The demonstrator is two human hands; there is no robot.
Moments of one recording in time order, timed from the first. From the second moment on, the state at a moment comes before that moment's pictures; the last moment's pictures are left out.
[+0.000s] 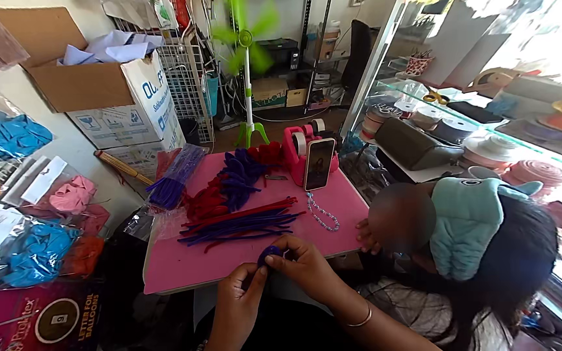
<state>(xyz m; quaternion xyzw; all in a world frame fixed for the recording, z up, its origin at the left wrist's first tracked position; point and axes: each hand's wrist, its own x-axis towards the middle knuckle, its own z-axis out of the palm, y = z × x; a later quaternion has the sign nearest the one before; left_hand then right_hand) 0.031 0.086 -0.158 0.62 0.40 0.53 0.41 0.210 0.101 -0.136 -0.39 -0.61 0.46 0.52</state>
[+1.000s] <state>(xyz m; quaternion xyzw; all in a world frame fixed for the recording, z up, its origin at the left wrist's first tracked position) 0.030 0.095 -0.145 0.51 0.39 0.61 0.46 0.200 0.099 -0.134 -0.38 -0.54 0.56 0.50</state>
